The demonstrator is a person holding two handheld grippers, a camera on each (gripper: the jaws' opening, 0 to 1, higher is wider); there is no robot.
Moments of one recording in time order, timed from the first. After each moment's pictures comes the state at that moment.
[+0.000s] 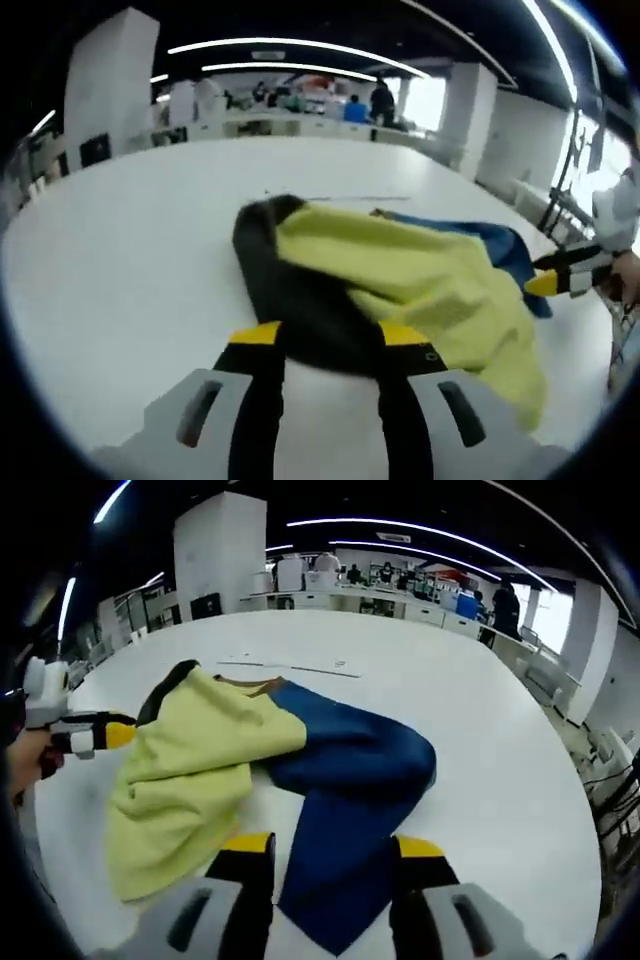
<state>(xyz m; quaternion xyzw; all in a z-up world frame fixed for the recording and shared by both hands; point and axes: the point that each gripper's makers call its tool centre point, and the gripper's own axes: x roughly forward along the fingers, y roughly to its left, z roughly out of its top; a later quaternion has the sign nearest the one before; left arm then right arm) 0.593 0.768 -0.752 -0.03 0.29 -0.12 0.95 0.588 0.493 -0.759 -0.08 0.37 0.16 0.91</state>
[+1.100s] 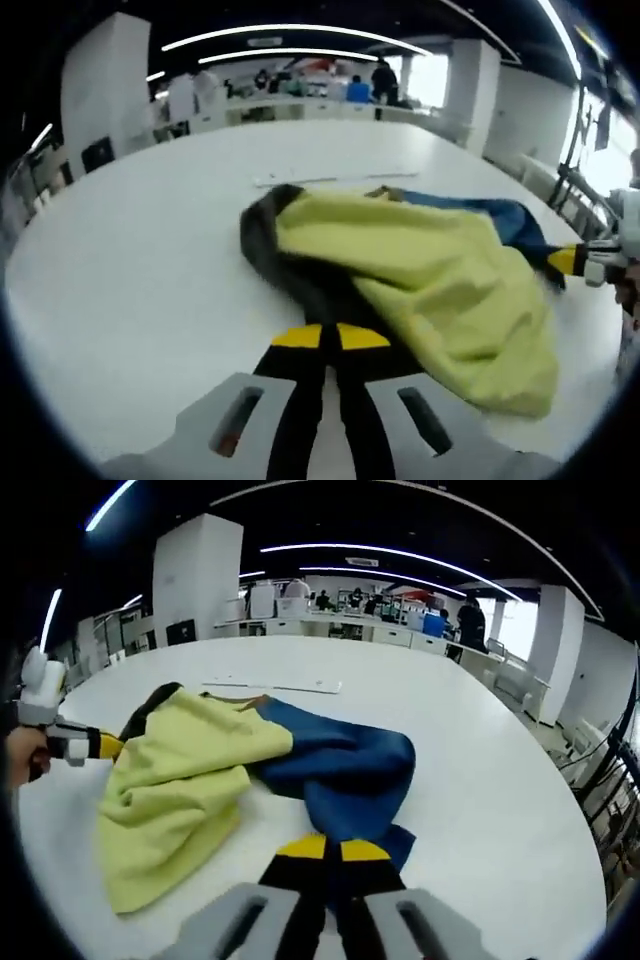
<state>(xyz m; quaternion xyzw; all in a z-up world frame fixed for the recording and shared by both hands) 0.574 0.780 -0.744 0.02 0.31 -0.12 0.94 0.572 0.484 -0.737 -0.07 0.30 0.11 0.95</state>
